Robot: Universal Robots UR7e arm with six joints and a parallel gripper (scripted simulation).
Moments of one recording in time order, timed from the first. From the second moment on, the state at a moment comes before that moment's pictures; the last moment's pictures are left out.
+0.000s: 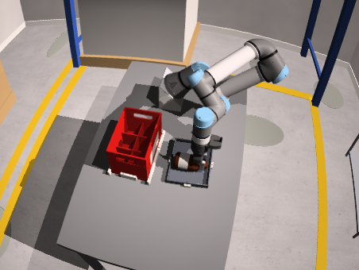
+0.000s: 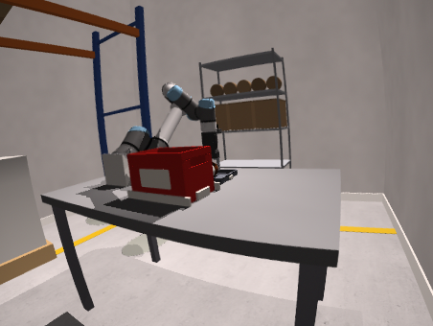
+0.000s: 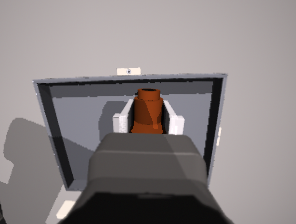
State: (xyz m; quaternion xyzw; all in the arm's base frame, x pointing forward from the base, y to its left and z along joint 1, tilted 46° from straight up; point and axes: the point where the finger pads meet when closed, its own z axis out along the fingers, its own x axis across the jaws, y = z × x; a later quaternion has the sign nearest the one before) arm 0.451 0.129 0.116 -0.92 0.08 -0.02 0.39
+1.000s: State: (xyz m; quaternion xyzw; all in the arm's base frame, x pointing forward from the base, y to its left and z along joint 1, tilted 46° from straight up) arm 0.450 0.121 0.124 -0.92 0.08 -0.02 0.39
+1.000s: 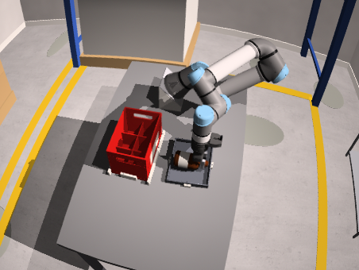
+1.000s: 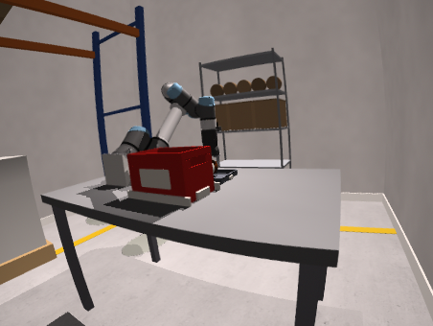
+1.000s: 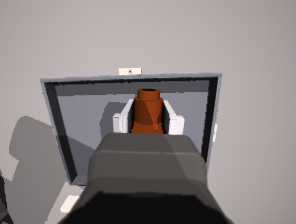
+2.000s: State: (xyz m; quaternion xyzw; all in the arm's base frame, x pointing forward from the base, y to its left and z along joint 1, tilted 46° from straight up) arm 0.447 0.096 0.147 -0.92 0.08 -0.02 0.39
